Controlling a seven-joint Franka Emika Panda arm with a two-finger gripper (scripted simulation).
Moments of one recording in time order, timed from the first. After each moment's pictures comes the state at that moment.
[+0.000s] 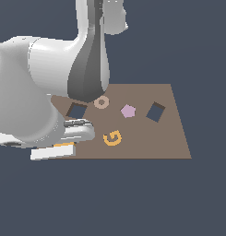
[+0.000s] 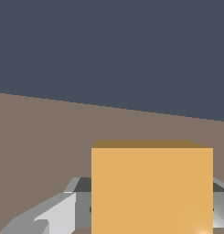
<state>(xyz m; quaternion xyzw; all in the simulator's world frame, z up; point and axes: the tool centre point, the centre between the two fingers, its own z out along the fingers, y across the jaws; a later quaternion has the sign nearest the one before) 0.100 -0.151 0.032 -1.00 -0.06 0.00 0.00</state>
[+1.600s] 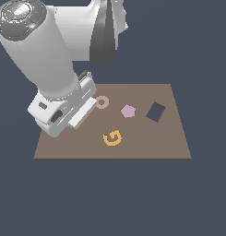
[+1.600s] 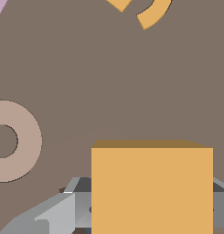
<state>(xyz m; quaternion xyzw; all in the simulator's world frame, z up) 0.011 -0.121 0.038 -0.88 -0.48 0.00 0.00</state>
